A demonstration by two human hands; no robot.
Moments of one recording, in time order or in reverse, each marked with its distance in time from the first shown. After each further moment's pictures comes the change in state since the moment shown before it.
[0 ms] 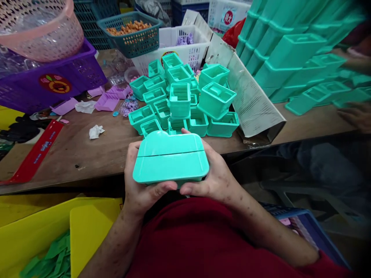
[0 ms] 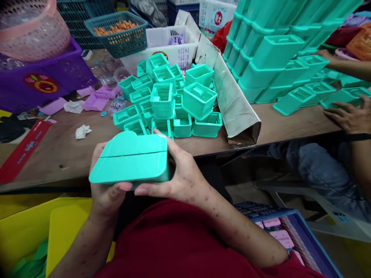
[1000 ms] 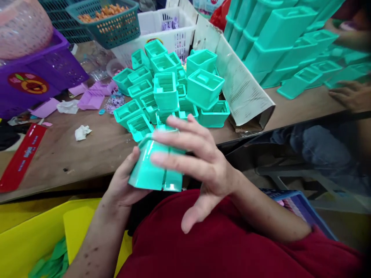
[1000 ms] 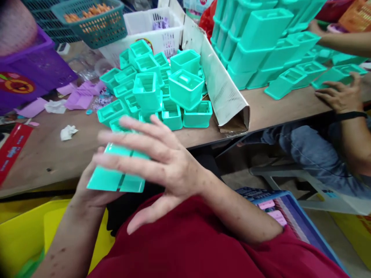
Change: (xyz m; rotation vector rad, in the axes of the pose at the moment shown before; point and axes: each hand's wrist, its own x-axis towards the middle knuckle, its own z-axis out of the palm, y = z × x) left_hand 0.008 -0.009 -0.008 -0.468 -0.345 -0.797; right_hand 0.005 -0.010 -0.028 -0.433 -0.173 -0.469
